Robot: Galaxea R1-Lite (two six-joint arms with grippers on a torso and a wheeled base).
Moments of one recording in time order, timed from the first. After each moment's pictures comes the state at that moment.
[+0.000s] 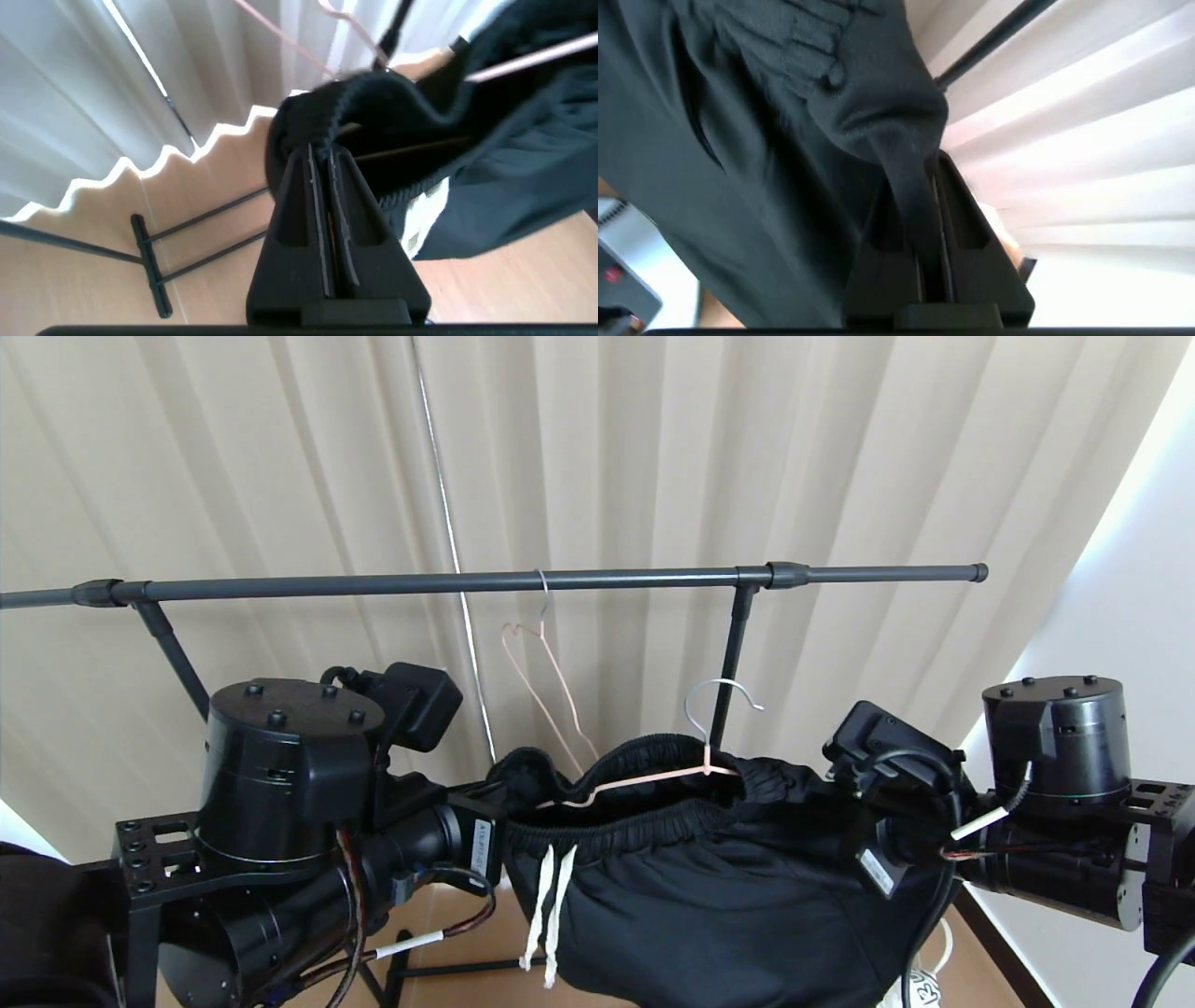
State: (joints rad) left arm -0.75 1.54 -0.70 -0.37 0.32 -0.15; right arm 0.48 1.60 -0.63 -0.44 -0.01 -0.42
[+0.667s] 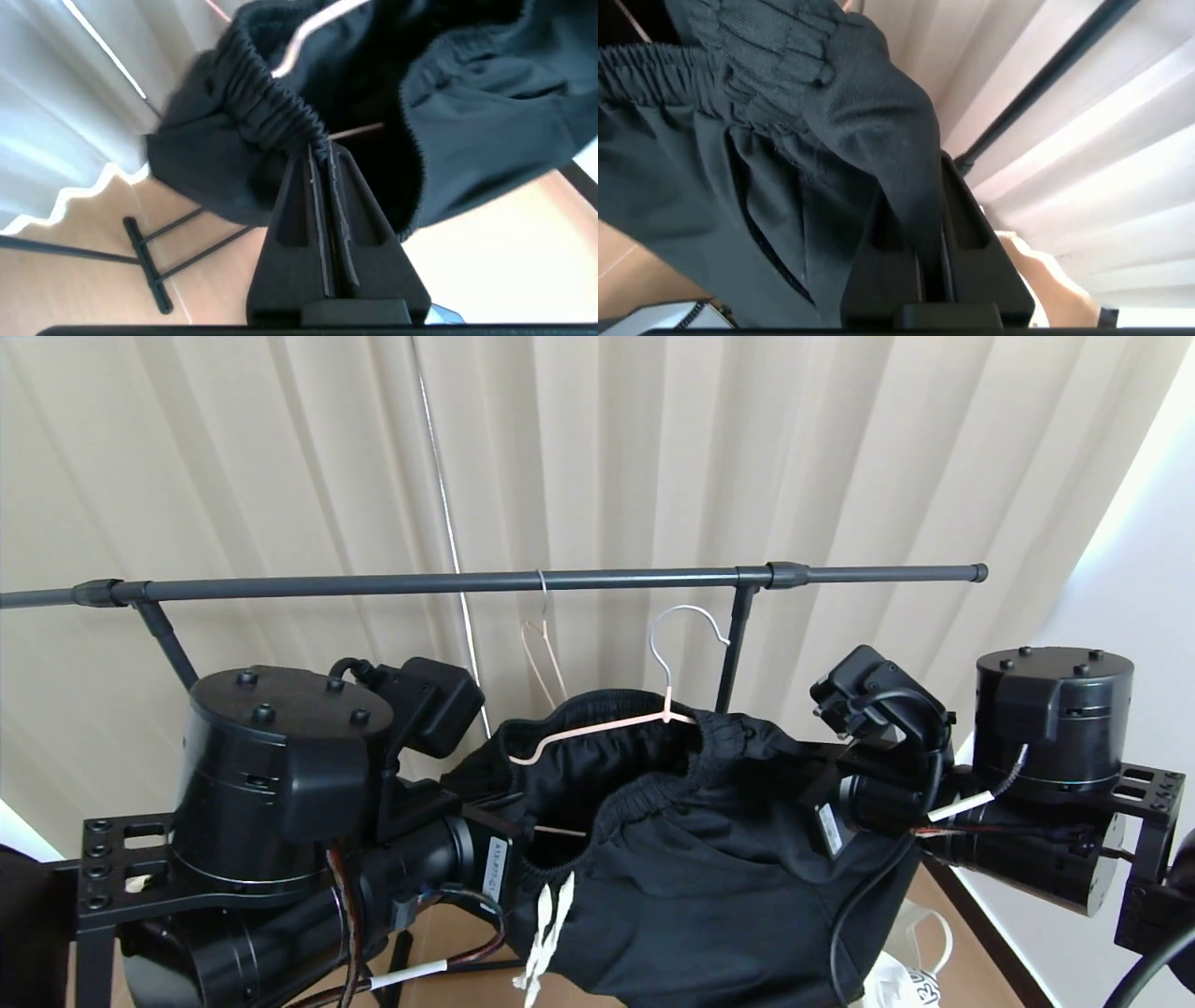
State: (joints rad) left arm -0.84 1.50 -0.75 -0.26 0.33 -0.16; right arm 0.57 1.62 -0.67 -0.60 -0.04 -0.22
